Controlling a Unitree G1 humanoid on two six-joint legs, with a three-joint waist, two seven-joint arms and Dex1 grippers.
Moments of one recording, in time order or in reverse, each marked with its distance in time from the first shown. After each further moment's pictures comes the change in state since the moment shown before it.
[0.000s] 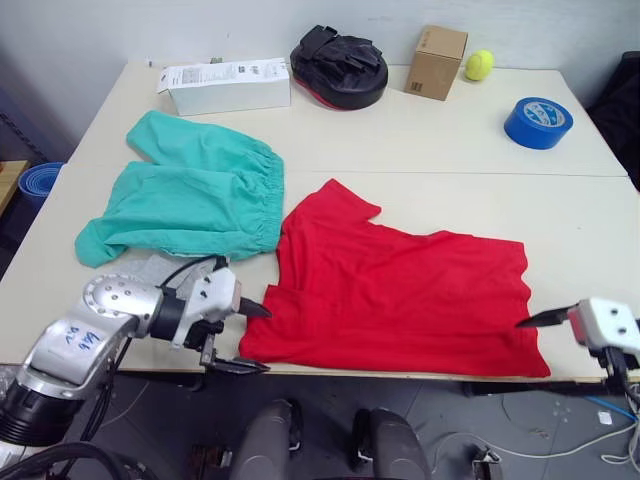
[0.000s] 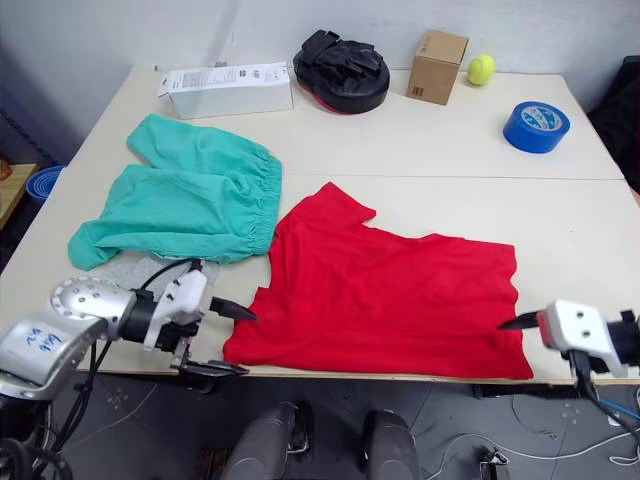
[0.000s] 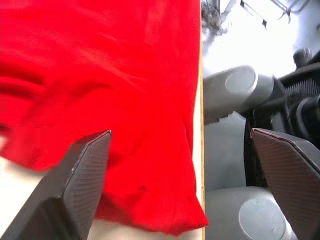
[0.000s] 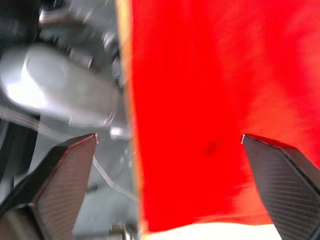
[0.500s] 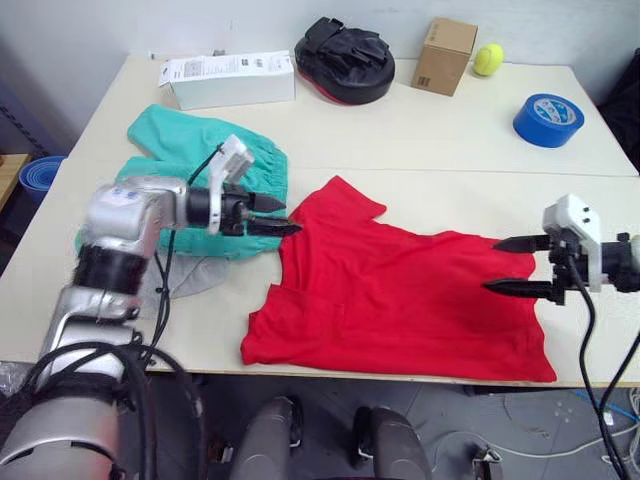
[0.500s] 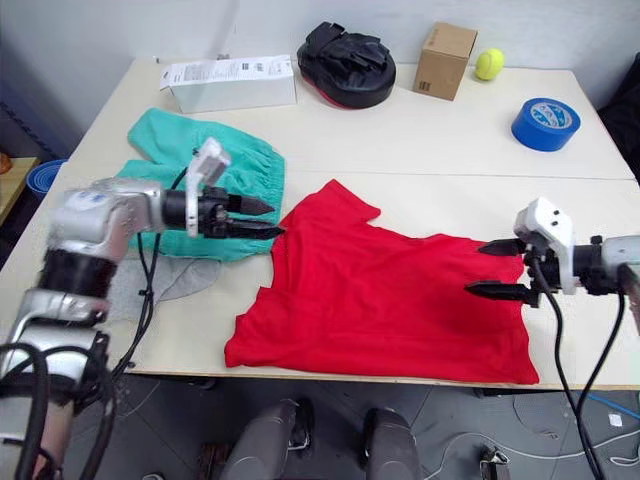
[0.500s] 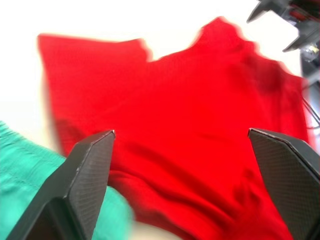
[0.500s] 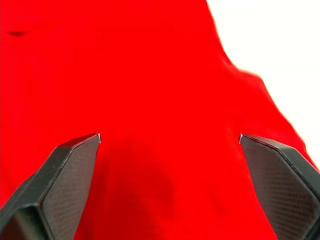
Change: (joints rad) left arm -0.790 -0.360 -0.154 0.972 0.153 0.117 0.126; right arm -0.590 0.191 0.256 0.231 -0.102 0.415 -0.191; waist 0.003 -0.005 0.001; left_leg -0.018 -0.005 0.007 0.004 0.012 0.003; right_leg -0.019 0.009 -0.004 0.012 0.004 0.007
